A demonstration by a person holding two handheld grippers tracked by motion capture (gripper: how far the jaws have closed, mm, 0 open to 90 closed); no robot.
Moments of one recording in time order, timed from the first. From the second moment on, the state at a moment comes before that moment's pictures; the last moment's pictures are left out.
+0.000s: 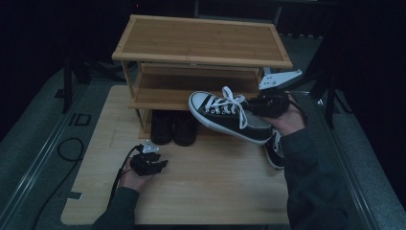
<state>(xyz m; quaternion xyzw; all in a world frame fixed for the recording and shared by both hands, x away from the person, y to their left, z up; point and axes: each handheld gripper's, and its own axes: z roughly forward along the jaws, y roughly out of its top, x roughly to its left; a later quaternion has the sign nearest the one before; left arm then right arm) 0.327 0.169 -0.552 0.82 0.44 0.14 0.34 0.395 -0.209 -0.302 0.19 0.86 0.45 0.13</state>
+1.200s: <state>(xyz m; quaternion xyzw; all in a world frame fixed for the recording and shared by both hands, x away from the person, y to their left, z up) 0.327 0.168 -0.551 0.82 0.43 0.14 0.34 0.438 -0.156 -0.320 0.34 0.80 0.44 0.22</state>
